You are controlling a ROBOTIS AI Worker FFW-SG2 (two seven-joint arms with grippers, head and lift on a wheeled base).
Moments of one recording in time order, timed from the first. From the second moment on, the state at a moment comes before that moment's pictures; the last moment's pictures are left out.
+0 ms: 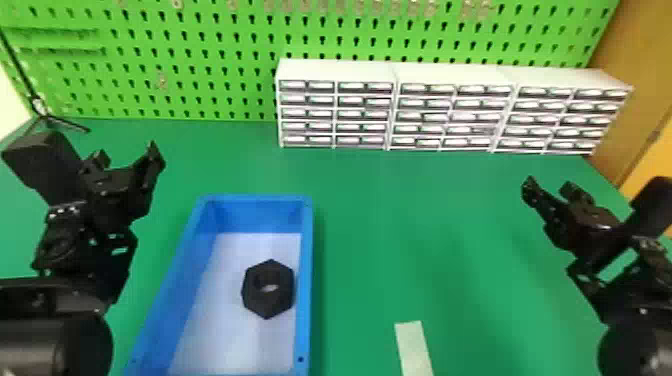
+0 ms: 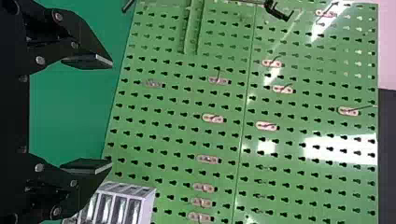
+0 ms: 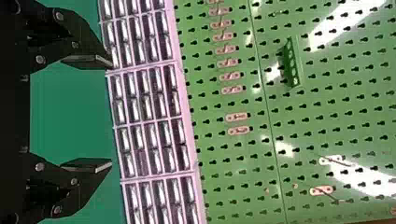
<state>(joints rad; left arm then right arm) 0.02 0.12 0.08 -1.93 0.25 0.27 0.17 -0.04 -0.04 -0.36 -1.74 -0.20 0.27 0.33</state>
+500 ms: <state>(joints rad) 0.02 0.12 0.07 -1.93 0.25 0.26 0.17 -0.04 -0.04 -0.35 -1.74 -0.20 0.27 0.33</state>
